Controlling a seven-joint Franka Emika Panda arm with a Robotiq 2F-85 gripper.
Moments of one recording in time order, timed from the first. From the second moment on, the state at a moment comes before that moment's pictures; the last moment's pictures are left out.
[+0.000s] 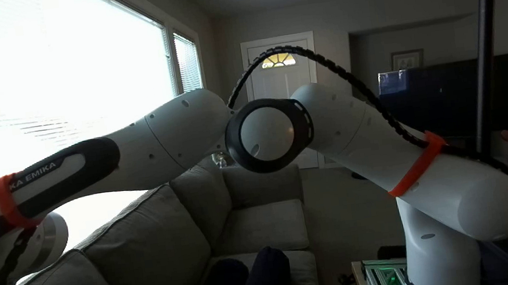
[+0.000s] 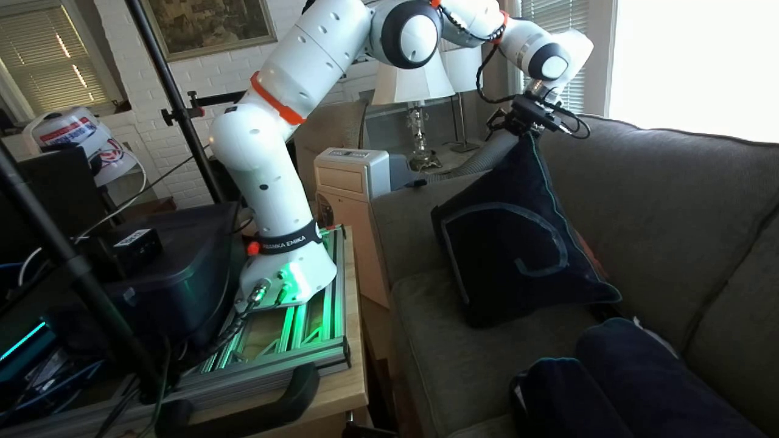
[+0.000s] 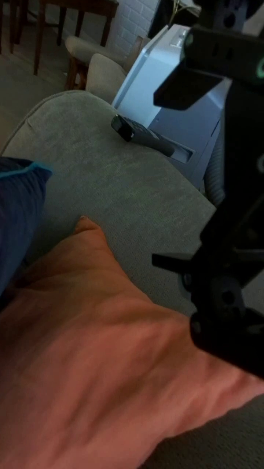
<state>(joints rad) 0.08 0.94 0.28 -1.11 0.28 1.61 -0.89</state>
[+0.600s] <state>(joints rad) 0.08 0.92 0.28 -1.08 0.28 1.79 -0.83</state>
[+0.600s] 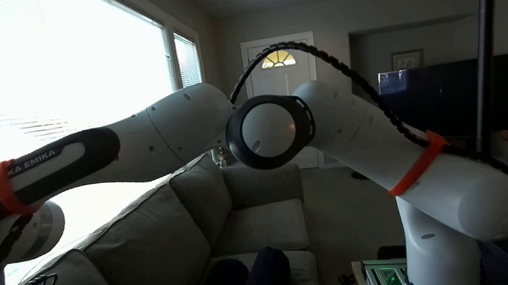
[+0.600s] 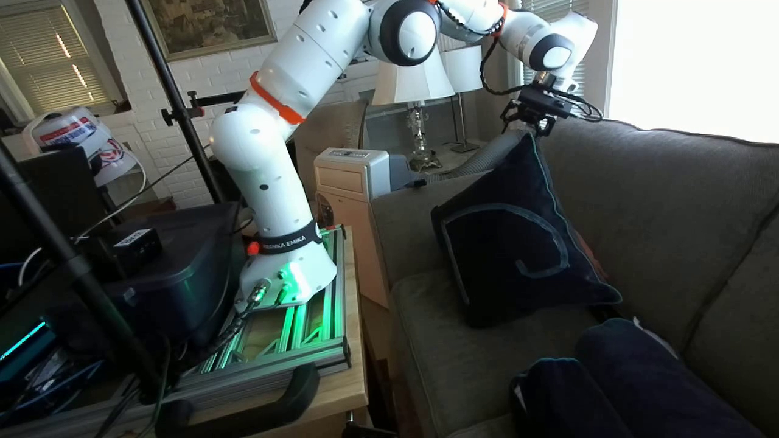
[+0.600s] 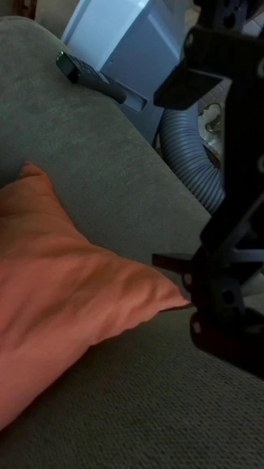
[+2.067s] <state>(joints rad) 0.16 0.84 0.00 -1.09 -0.03 1.95 -0.05</state>
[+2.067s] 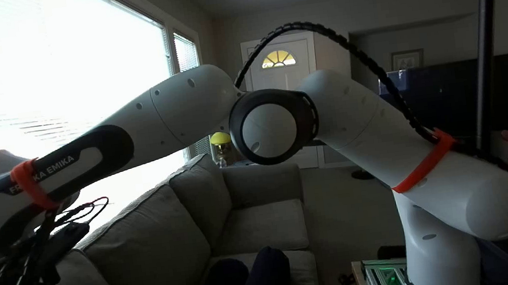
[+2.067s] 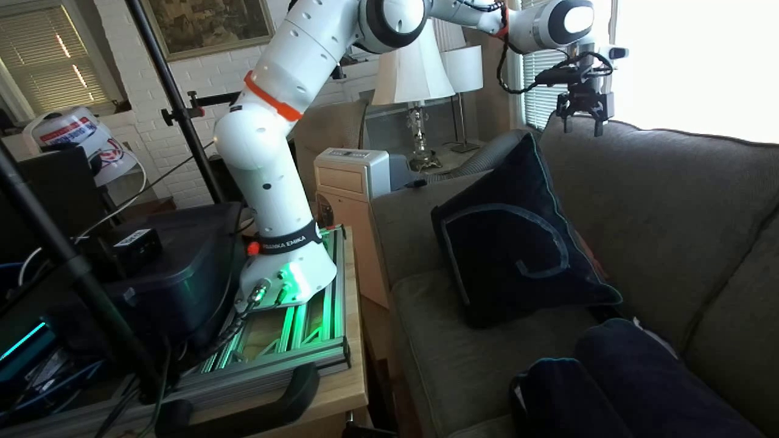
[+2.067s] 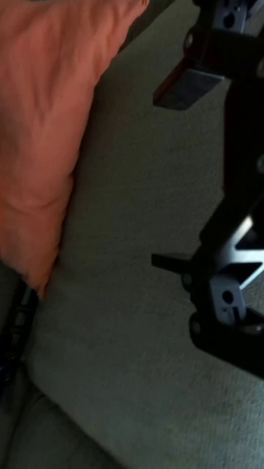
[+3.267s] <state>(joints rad) 0.05 0.66 -0.03 -1.22 -0.03 1.64 0.04</state>
